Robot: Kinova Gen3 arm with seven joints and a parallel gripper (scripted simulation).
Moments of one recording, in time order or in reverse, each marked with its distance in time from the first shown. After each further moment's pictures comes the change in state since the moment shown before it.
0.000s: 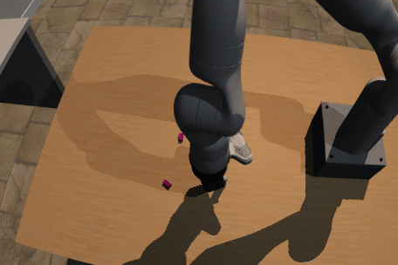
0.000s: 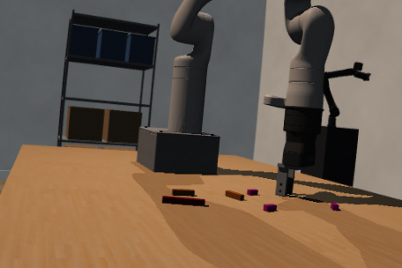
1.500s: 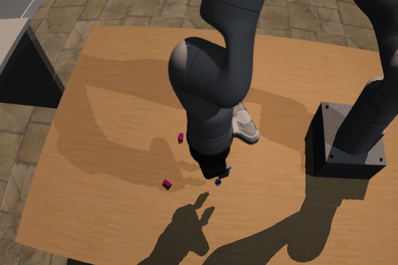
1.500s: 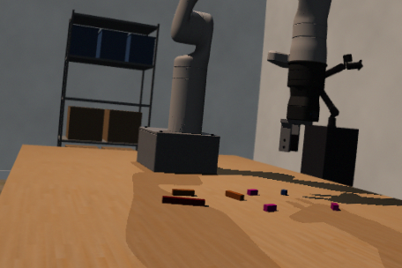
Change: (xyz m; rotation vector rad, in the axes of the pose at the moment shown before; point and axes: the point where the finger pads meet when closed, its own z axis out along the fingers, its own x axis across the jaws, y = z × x) arm 0.000 0.000 -0.090 0.001 0.001 -0.001
